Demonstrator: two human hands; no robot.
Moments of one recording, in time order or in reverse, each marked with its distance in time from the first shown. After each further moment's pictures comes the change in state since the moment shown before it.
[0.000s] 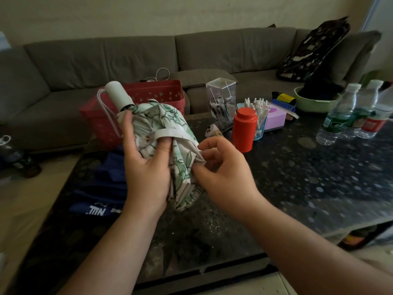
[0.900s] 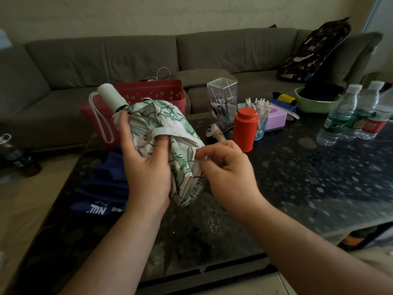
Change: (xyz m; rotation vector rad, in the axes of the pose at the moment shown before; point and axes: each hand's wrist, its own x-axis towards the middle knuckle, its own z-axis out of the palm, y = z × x) left_hand 0.001 0.000 0.001 -0.015 0.076 0.015; right_hand 0.001 -0.001 0.002 0.036 0.076 0.055
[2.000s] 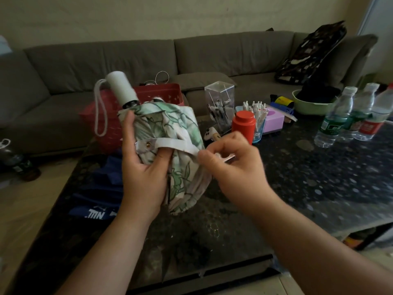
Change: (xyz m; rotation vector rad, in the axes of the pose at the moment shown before) left_hand -0.005 0.013 -0.008 -0.020 -0.203 0.038; right_hand 0.006 -0.012 -0.023 0.007 0.005 -0.064
